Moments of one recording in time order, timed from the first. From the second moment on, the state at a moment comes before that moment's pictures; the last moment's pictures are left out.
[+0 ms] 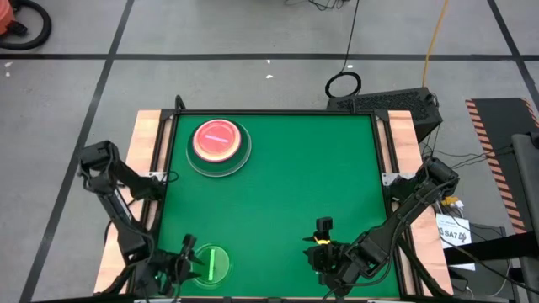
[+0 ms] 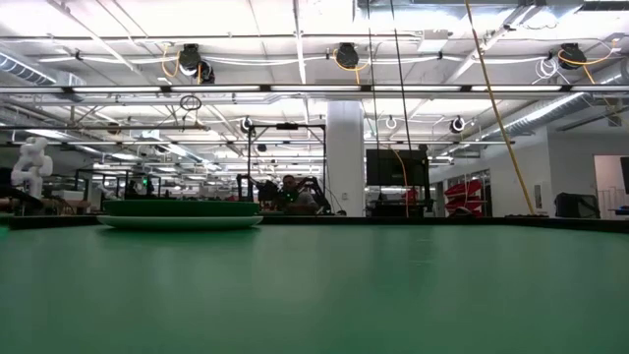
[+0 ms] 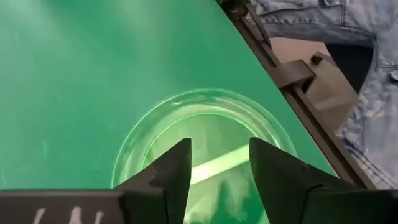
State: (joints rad) left arm -1.17 1.49 0.78 -0.23 -0.61 -0.54; right arm 0.76 1.71 1.37 -0.78 0.66 0.46
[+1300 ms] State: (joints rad) left arm -1.23 2.07 1.43 -0.90 -0.55 -0.76; right arm 0.76 1.71 1.37 -0.78 0.66 0.45
